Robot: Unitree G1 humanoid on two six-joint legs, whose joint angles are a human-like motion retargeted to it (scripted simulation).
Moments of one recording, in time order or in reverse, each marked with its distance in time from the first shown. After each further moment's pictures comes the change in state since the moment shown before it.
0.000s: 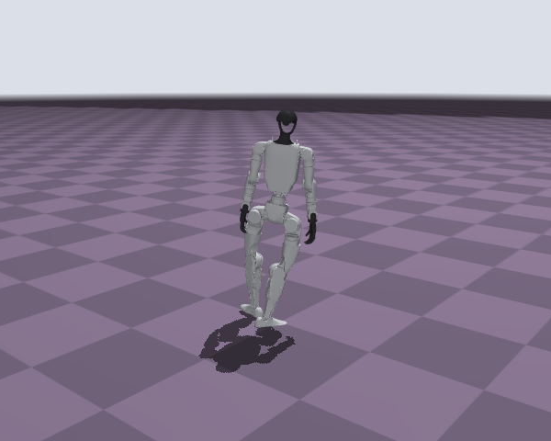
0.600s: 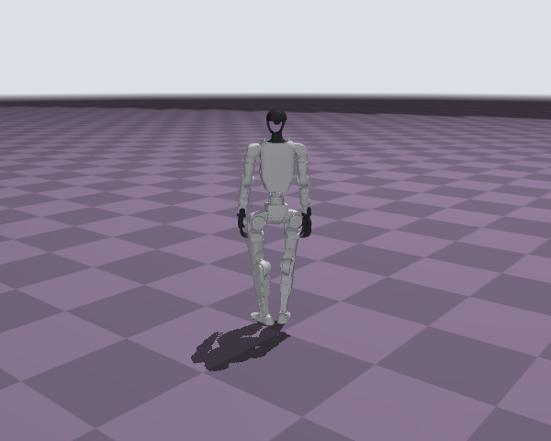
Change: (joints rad) left arm -0.133 0.008 -0.135 0.004 0.066 0.060 -0.084; right arm -0.003 0.056 0.079 -0.091 0.036 -0.076 0.059; waist -0.136 0.073 0.054; left_leg 0.015 -0.133 -0.531 -0.195 0.071 0.031; right_leg -0.276 0.075 0.578 0.162 0.186 -0.184
